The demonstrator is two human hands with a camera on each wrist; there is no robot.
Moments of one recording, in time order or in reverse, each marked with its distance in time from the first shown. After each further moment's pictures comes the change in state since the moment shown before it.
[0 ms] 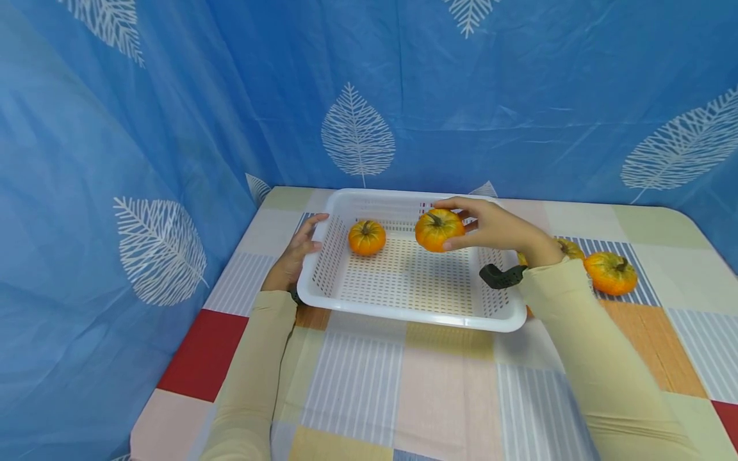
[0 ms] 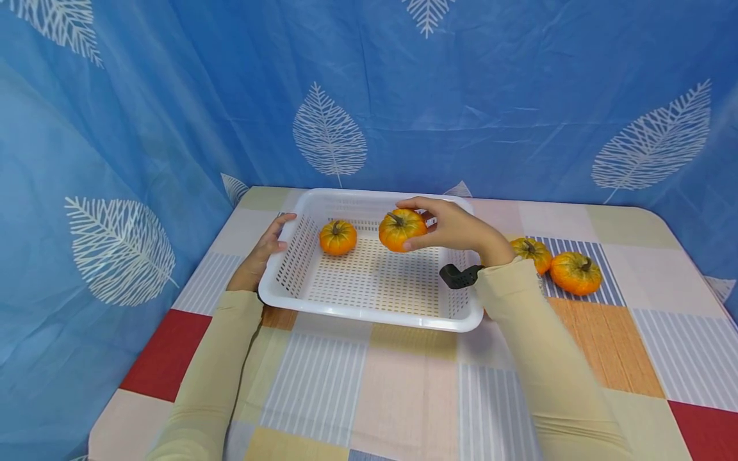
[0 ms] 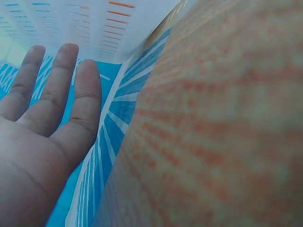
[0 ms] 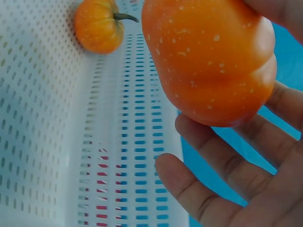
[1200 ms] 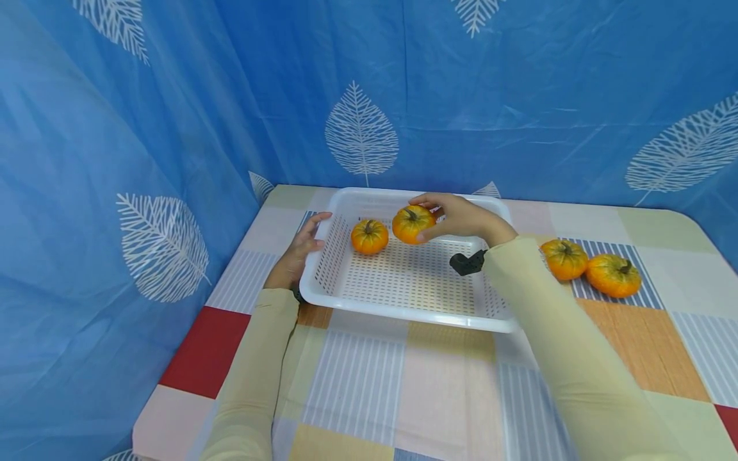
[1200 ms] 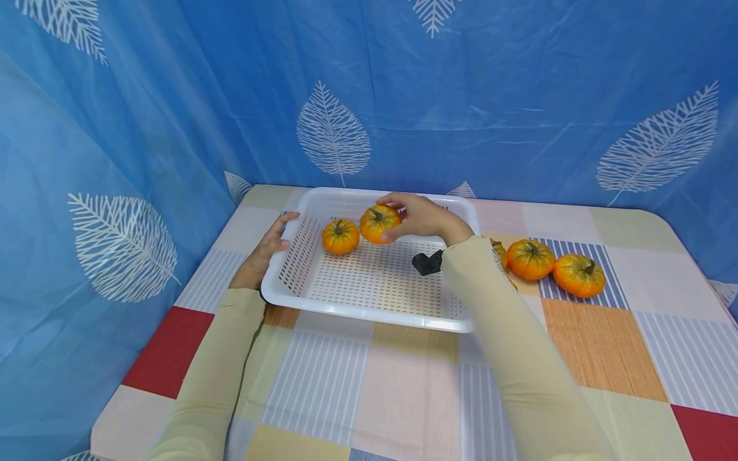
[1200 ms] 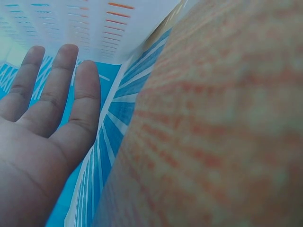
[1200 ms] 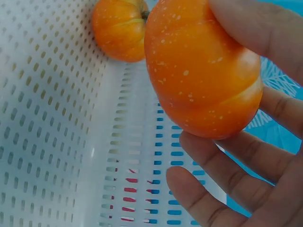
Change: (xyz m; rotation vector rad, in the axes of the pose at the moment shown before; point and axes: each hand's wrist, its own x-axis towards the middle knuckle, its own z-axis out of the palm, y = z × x) left_hand 0.001 -0.002 0.000 0.016 0.026 -0.027; right_hand 0.059 0.000 0.019 -0.020 -0.053 0.066
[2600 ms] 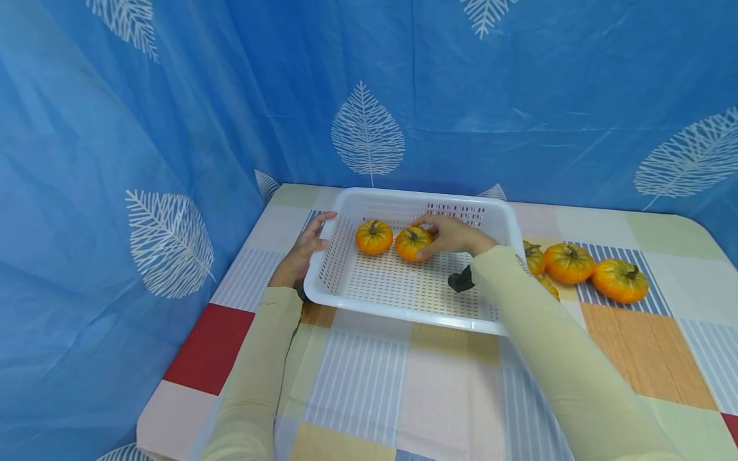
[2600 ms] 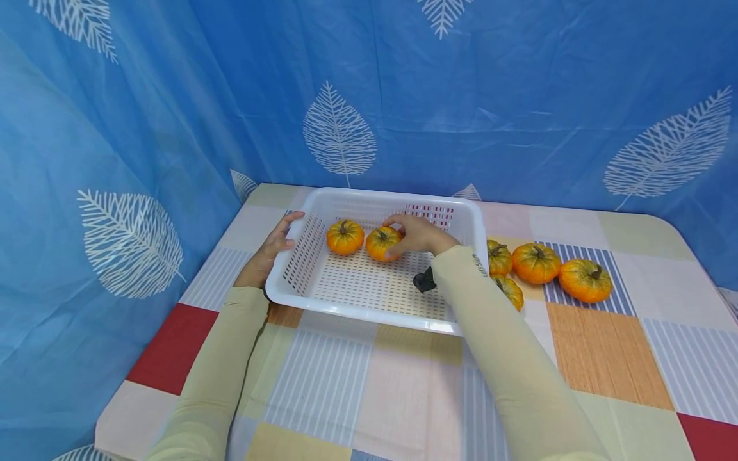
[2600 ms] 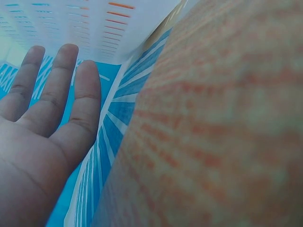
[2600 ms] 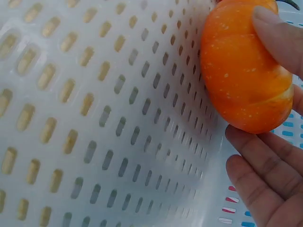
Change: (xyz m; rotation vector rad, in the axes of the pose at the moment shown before) left_hand 0.001 0.000 0.000 -0.042 -0.024 0.031; right_hand 0.021 0.035 0.031 -0.054 -0.053 0.168
